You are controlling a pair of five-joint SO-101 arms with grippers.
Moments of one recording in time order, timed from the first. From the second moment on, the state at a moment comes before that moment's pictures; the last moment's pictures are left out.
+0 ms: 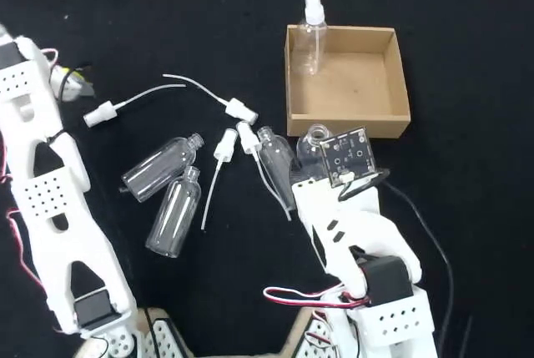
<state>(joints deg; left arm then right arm) -29.0 58.5 -73.6 100.3 24.3 -13.6 -84.1 72.1 53.4 6.6</state>
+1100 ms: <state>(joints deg) -20.0 45.5 -49.3 99.2 56.1 -13.6 -84.1 72.1 53.4 6.6</state>
